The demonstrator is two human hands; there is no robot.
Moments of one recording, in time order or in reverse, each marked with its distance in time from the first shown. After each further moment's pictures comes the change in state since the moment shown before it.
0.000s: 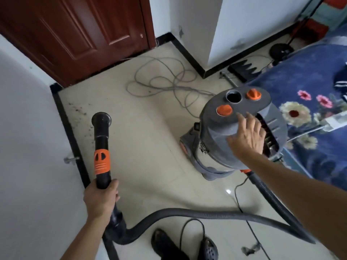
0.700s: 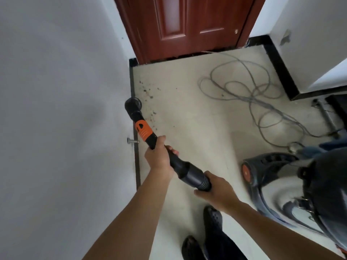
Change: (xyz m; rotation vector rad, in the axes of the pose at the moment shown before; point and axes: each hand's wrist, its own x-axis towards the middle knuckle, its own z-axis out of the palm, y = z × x) left_hand 0.212 0.054 -0.041 -0.846 0.036 -0.550; right_hand -0.092 -0.317 0.145 0.237 -0.849 -0.387
